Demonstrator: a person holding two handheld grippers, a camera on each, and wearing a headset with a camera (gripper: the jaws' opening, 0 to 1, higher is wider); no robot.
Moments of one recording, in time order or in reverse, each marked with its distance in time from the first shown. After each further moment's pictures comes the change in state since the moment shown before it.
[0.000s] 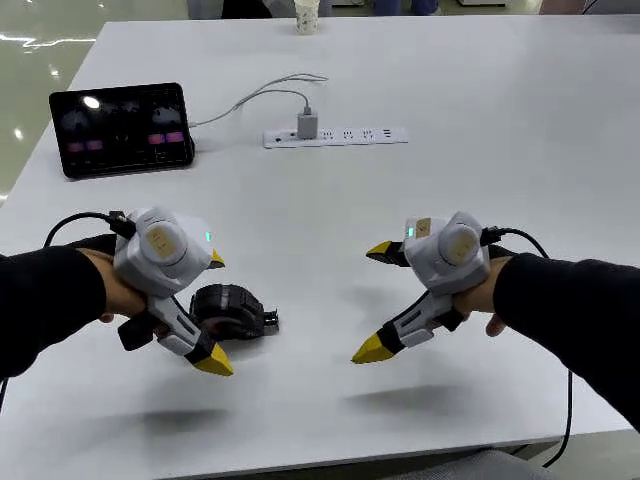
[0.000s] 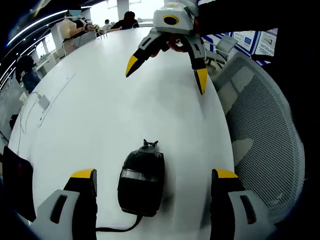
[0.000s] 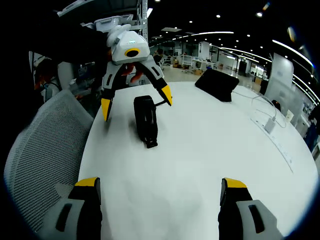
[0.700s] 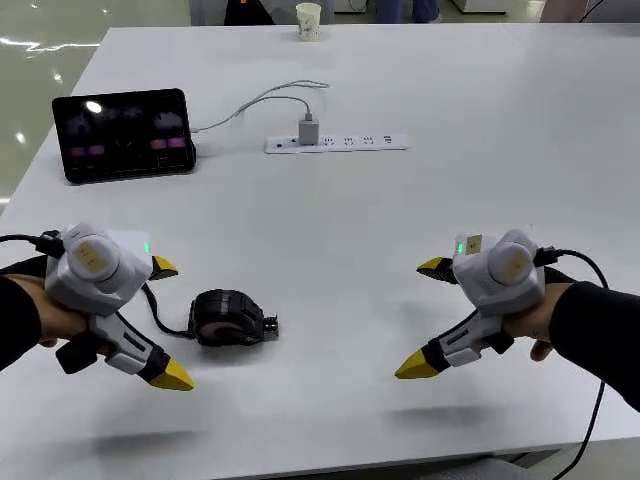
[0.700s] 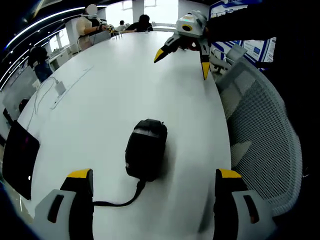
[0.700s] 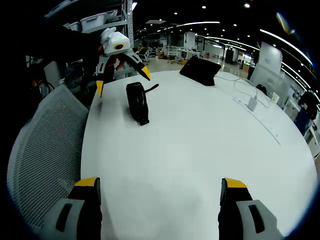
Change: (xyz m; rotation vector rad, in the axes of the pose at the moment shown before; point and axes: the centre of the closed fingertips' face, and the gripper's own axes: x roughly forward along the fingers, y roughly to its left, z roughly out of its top) left arm -0.033 0.003 -0.033 -0.094 -0.043 0.063; right arm -0.045 -0.002 -0.041 0.089 0.074 -0.095
